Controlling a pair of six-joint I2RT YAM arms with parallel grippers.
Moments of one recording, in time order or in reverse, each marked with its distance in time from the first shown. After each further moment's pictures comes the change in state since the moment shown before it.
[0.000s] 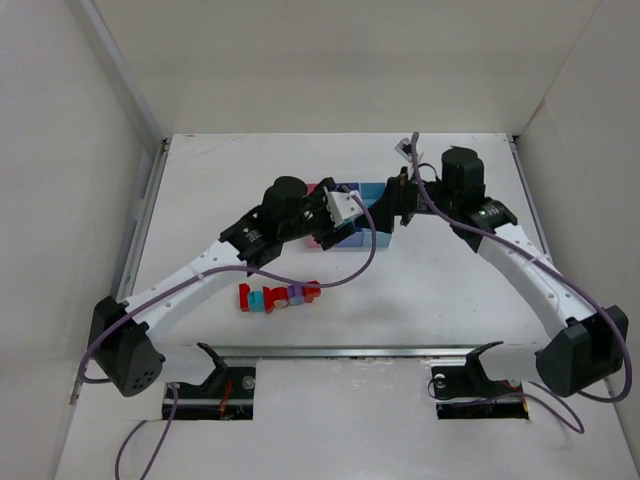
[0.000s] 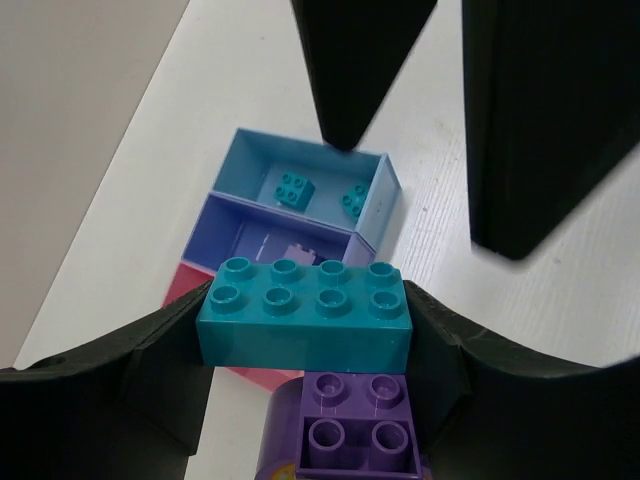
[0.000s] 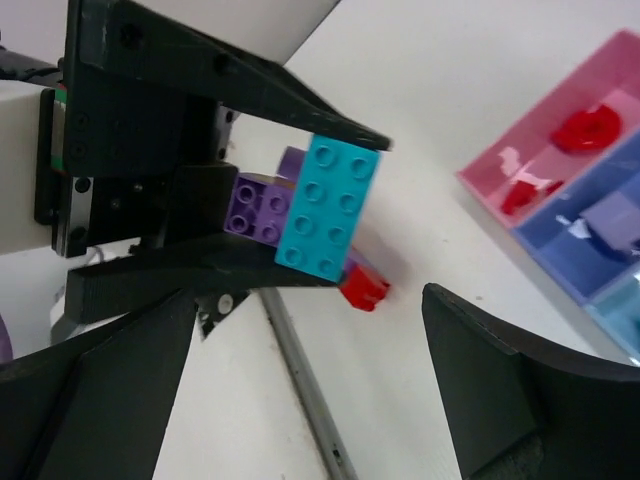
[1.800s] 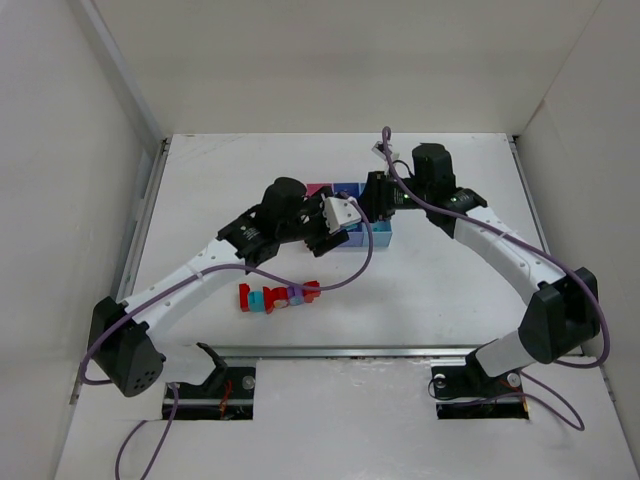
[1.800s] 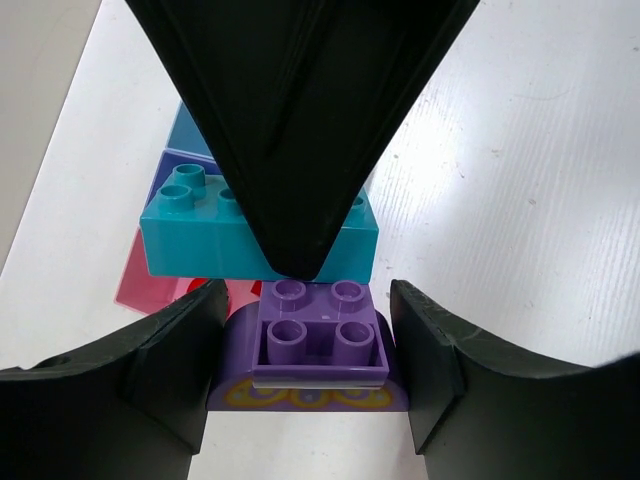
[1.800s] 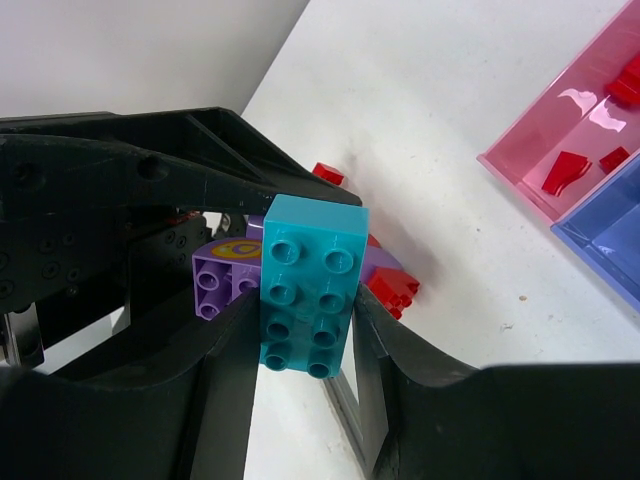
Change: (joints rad) left arm 0.021 0.005 0.005 -0.116 0.053 0.040; right arm 0.090 0.202 0.075 0.030 0.027 0.131
